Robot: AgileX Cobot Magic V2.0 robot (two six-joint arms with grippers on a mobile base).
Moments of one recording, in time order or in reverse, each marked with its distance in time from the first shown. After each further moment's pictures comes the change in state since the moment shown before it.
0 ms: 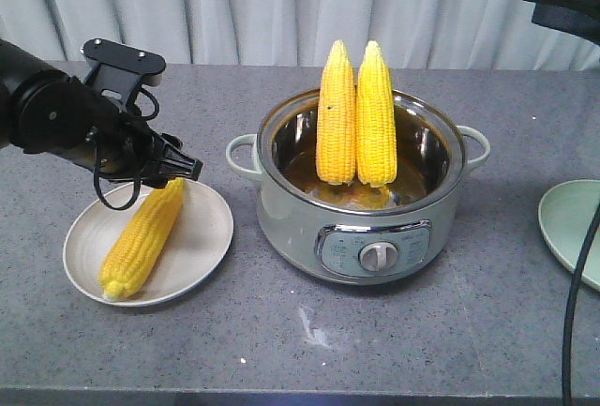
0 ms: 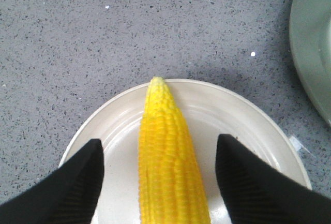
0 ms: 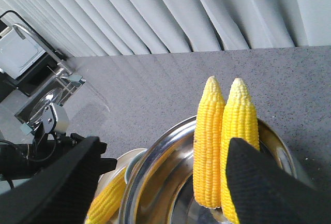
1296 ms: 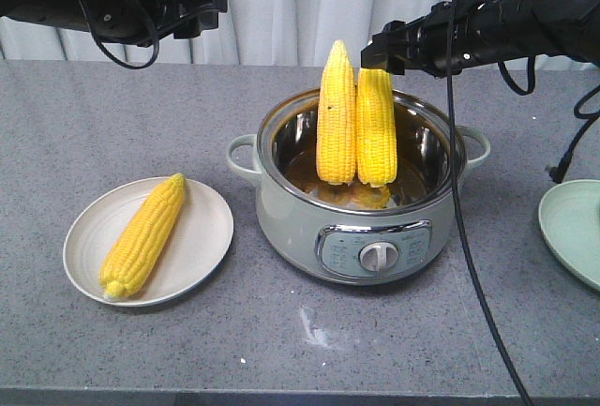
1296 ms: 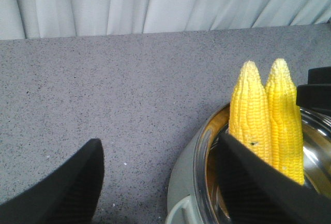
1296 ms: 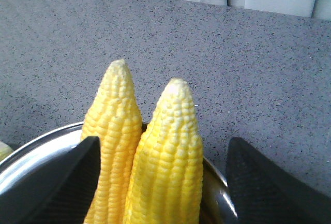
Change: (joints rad) left arm 0.000 -0.003 -0.362 -0.257 -0.061 -0.004; right arm 0.477 0.359 -0.273 -0.628 -0.527 0.302
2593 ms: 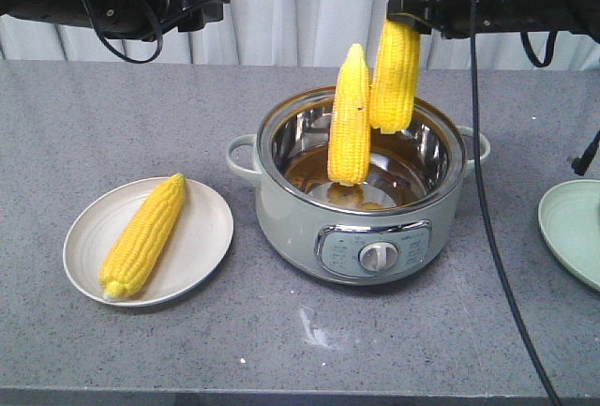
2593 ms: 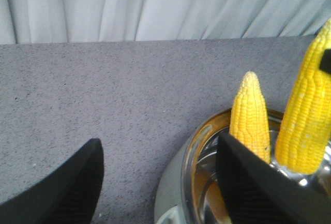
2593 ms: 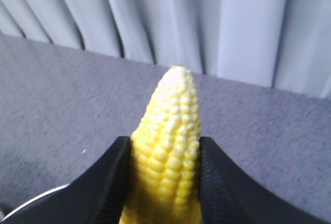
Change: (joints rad) left arm 0.000 0.001 0.000 -0.043 -0.036 0.000; right arm -0.017 -0.065 0.000 0.062 -0.139 -0.075
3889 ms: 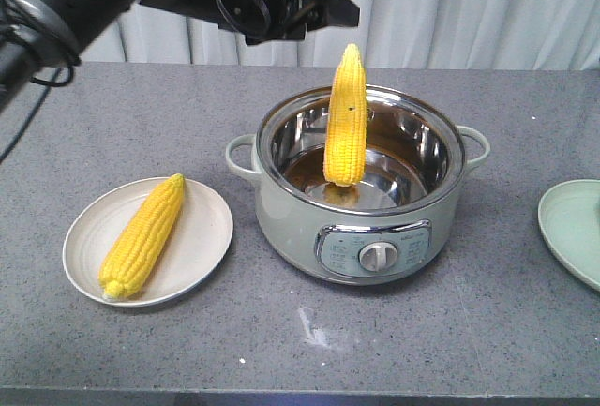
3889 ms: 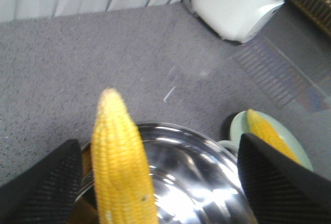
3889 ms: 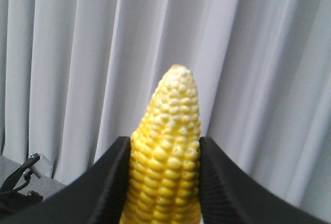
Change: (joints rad) left arm -0.001 0.526 -0.600 -0.643 0.242 0.448; right arm -0.006 -0.588 -0.006 -0.268 -0.017 0.070
